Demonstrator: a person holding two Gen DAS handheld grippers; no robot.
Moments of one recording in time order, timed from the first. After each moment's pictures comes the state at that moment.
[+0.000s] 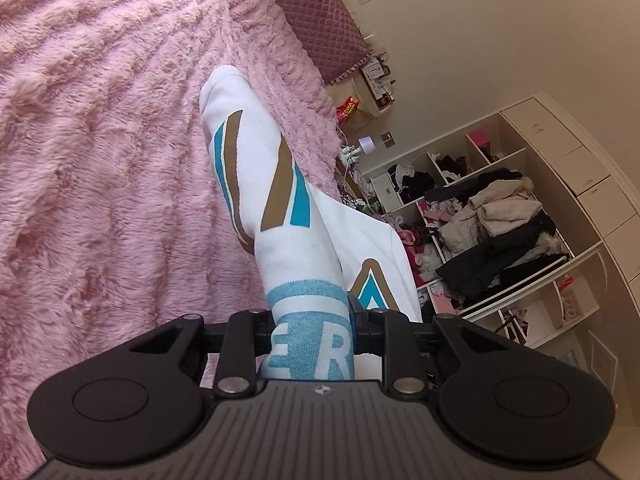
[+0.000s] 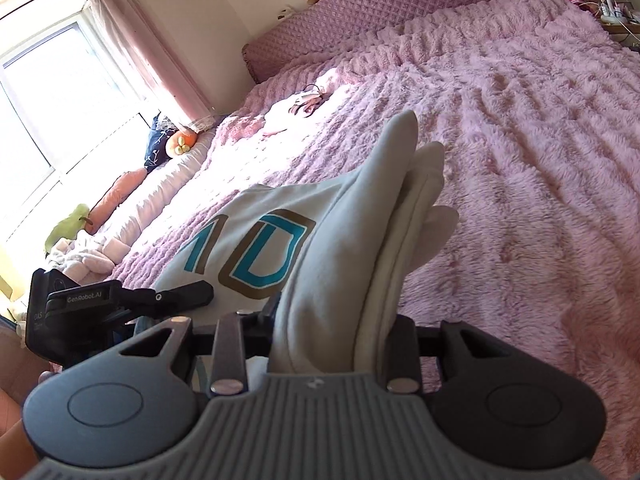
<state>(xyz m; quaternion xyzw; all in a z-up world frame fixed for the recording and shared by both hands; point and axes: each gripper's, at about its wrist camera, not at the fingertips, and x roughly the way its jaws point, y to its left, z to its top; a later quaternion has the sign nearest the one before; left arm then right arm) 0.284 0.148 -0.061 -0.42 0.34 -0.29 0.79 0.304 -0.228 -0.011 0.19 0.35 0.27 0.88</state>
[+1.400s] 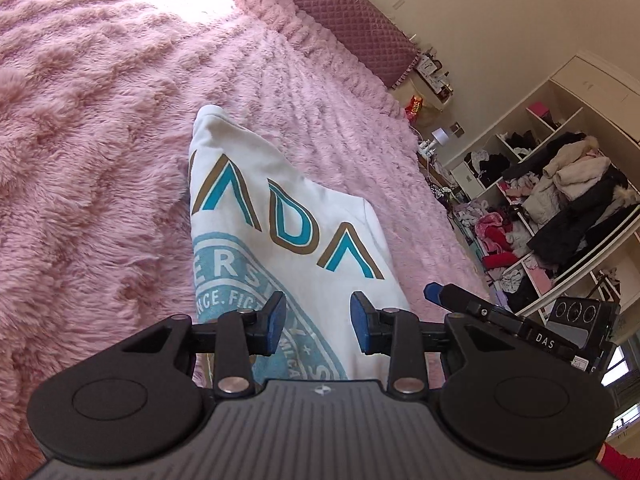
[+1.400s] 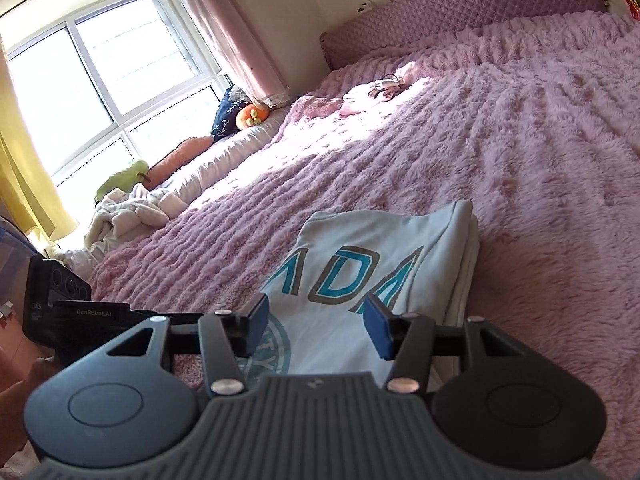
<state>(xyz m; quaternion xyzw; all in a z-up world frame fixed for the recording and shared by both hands) 0.165 0.214 -0.091 -0.29 0.36 -0.20 0.87 0.222 -0.152 -0.067 0.15 0.32 0.35 0.87</state>
